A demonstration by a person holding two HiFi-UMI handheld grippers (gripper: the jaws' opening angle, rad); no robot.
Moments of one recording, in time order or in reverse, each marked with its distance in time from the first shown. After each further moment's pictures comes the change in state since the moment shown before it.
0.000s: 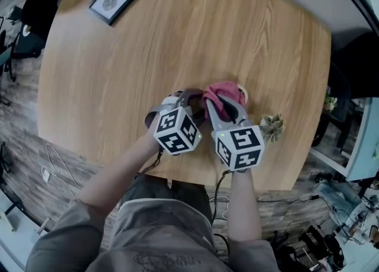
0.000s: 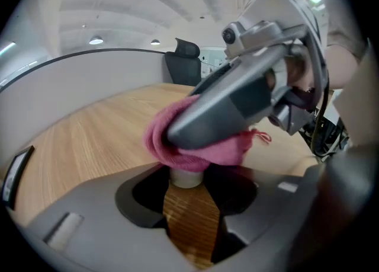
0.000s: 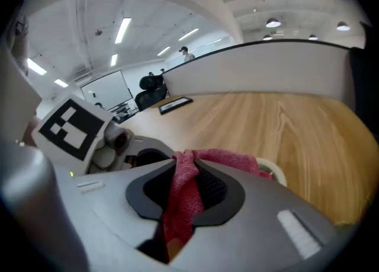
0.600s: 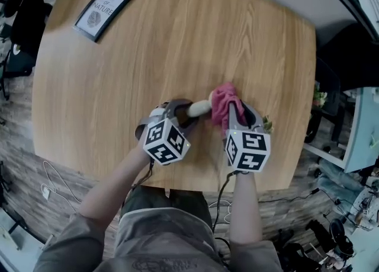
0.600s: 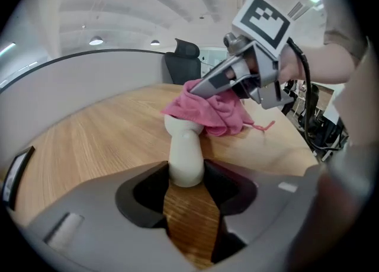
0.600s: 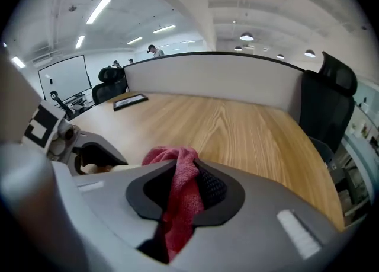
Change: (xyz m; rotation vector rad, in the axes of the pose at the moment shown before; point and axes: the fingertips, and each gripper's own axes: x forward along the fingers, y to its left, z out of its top) left arm -0.002 -0.001 -0.003 0.001 0.002 0.004; right arm -0.051 -0.098 -0.008 0.047 0.024 -0.399
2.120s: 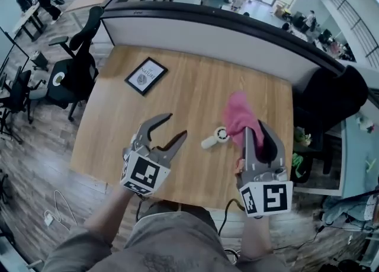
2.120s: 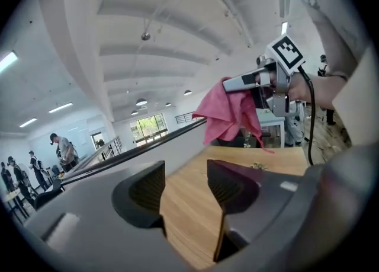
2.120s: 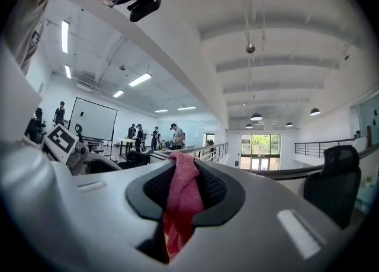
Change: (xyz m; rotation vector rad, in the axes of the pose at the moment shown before) left arm -0.324 0.040 0.164 0.079 -0.419 0.496; right arm -0.311 0.083 0.241 -0.161 -0.792 0.090
